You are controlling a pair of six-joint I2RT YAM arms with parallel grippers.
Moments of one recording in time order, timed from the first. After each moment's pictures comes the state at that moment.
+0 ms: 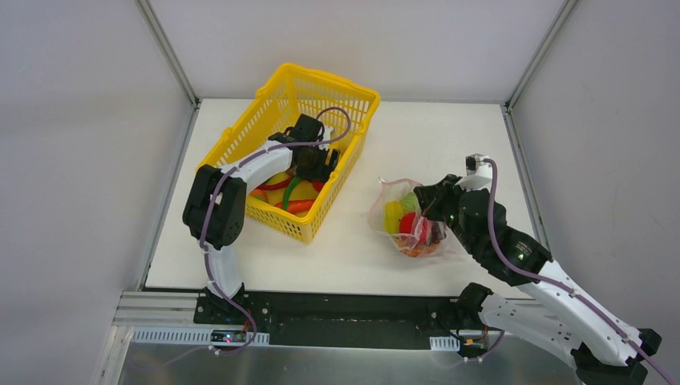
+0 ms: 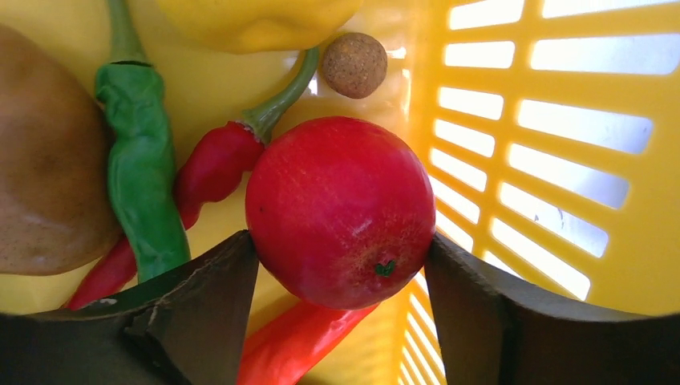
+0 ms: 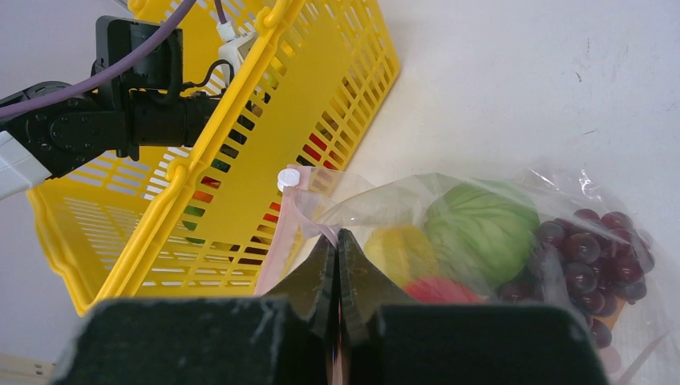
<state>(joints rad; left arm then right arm) -0.46 1.89 1.40 -0.54 0.16 -0.17 0.87 0.67 0.87 -0.51 0.49 0.70</state>
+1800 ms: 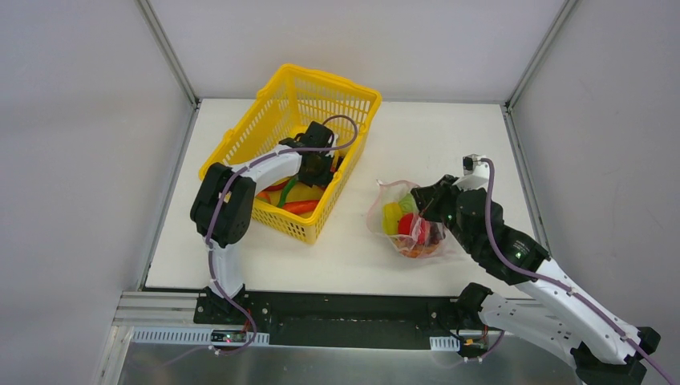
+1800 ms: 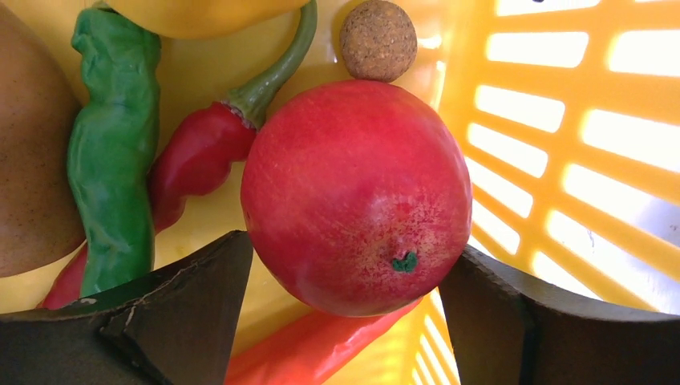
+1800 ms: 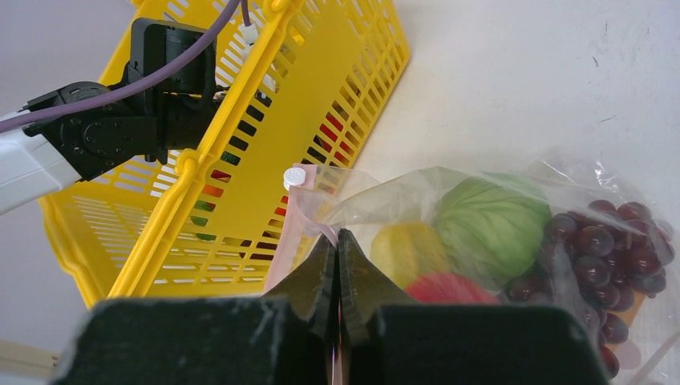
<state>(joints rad) -0.52 1.93 1.39 -0.54 0.05 -0.22 0.87 0.68 0.87 -0.51 0.47 0.72</state>
